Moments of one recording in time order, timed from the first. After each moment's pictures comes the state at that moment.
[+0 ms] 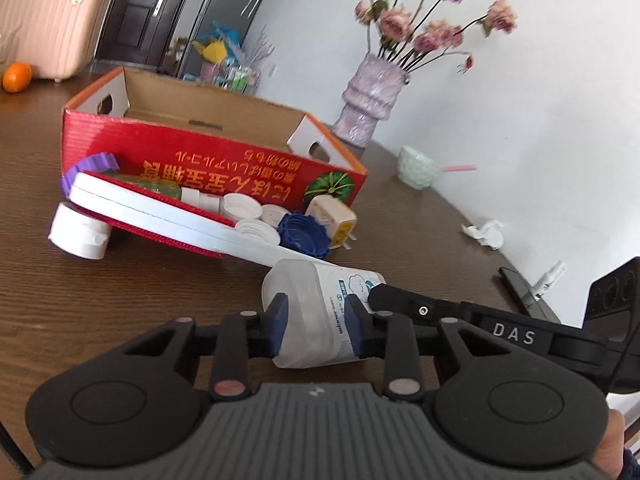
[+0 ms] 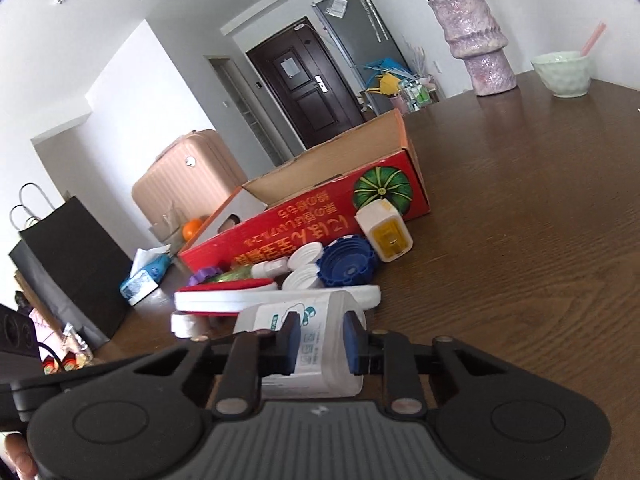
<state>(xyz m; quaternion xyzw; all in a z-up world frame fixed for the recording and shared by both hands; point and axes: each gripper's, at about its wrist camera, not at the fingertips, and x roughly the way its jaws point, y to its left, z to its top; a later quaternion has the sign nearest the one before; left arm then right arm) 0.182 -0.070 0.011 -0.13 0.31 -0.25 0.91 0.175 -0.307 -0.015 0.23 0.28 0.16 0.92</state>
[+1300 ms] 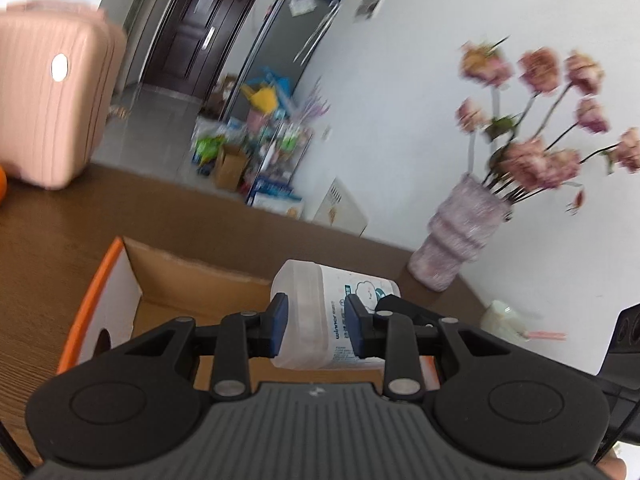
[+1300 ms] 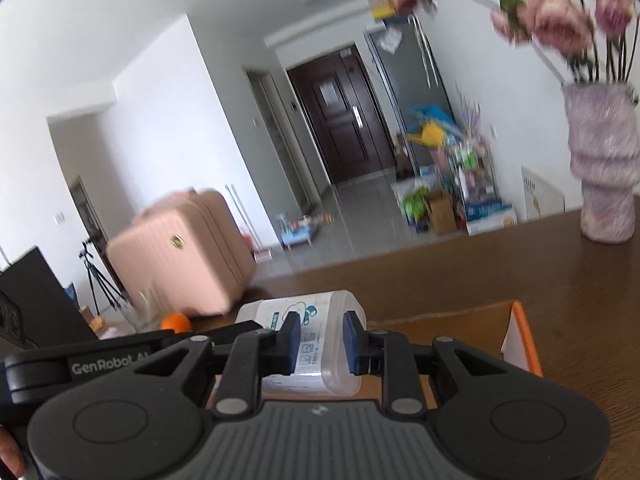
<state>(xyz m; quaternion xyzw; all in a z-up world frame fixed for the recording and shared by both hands) 0.469 -0.036 0.081 -0.18 0.29 -0.17 0.93 0.471 -0.255 0.069 0.16 0.25 0.18 0.94</state>
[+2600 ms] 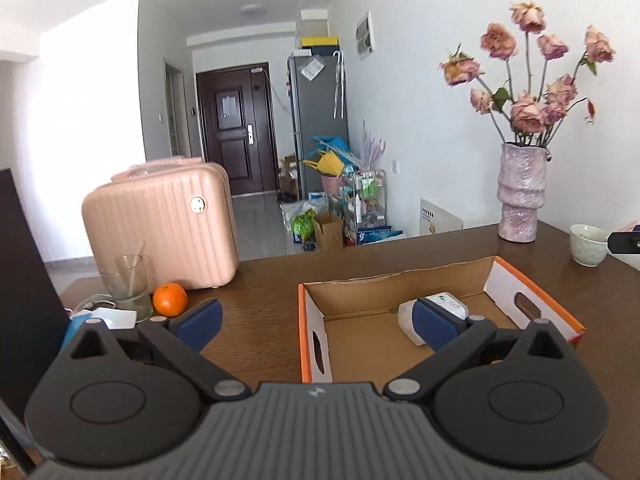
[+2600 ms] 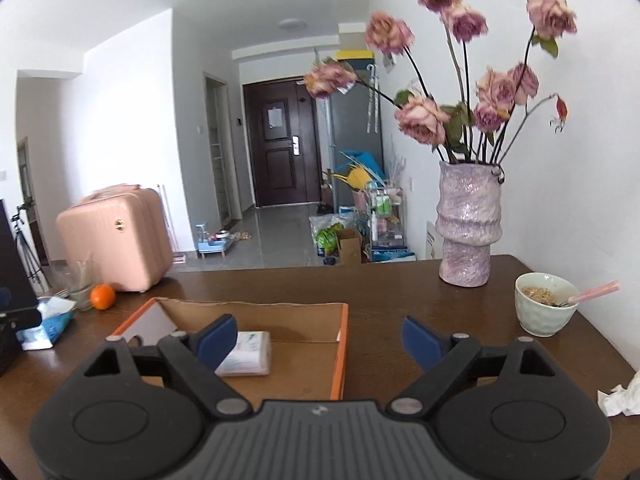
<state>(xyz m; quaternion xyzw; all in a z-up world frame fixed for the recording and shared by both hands) 0.290 0.006 0.132 0.06 0.18 -0.04 0.98 0.308 -0.324 0.120 0.04 0.19 0.07 0.98</state>
